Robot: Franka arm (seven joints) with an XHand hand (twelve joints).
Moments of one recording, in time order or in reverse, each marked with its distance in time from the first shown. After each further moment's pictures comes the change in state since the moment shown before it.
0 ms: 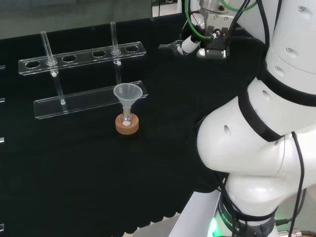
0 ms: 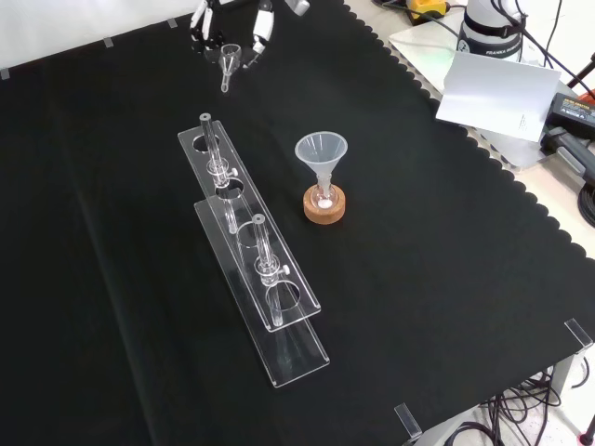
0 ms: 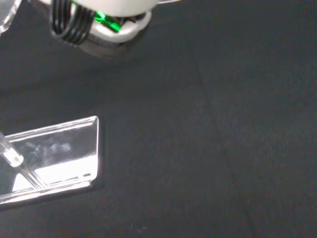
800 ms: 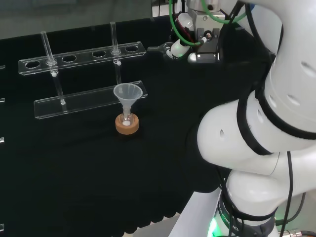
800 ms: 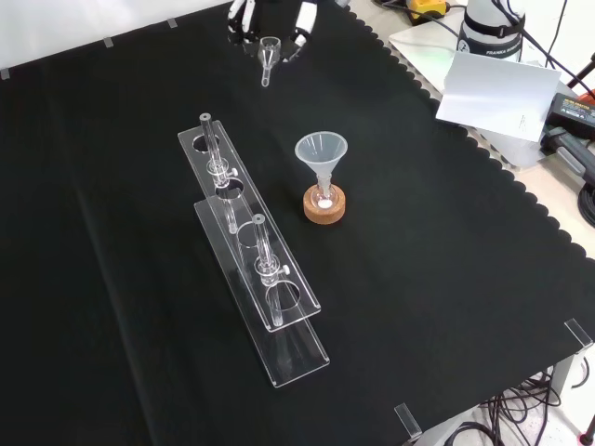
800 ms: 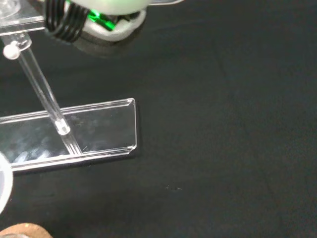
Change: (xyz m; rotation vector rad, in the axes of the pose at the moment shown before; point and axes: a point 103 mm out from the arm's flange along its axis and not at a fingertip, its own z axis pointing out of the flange) arm 0.049 -0.066 -0.011 -0.023 -0.065 -0.027
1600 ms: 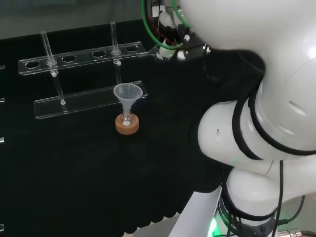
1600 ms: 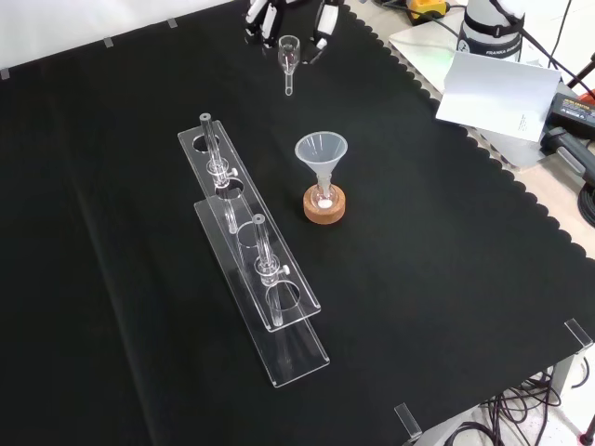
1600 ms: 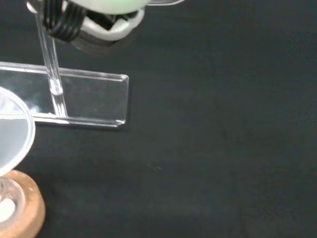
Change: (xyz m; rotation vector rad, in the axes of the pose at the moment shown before) arm 0.044 -0.027 -0.021 0.041 -0.242 -0.045
